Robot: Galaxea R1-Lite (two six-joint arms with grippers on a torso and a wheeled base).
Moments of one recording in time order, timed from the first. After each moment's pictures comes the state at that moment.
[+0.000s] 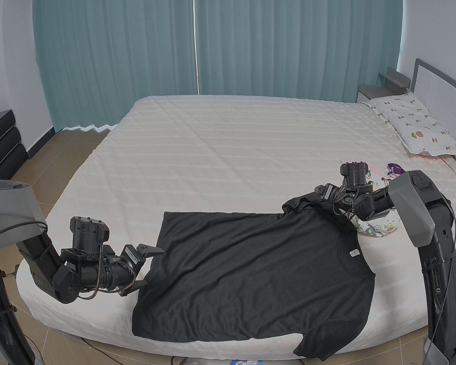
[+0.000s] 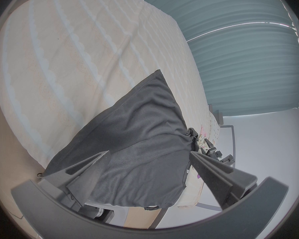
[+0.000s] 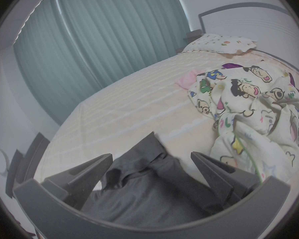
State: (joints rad) left arm -0.19 2.06 -0.47 -0.89 -0.34 -1.09; right arm 0.12 2.66 -1.76 -0.39 -0.10 0.43
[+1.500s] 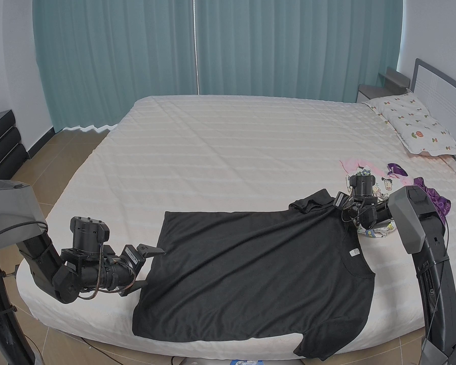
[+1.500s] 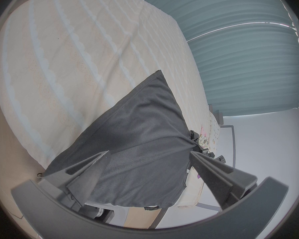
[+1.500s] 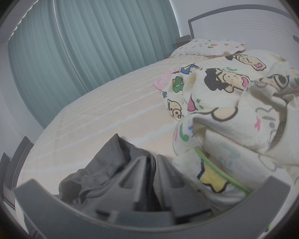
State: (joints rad) left arm -0.19 2.06 -0.47 -0.89 -0.34 -1.09; right arm 0.02 2.82 -1.91 -0.44 -0.15 0.44
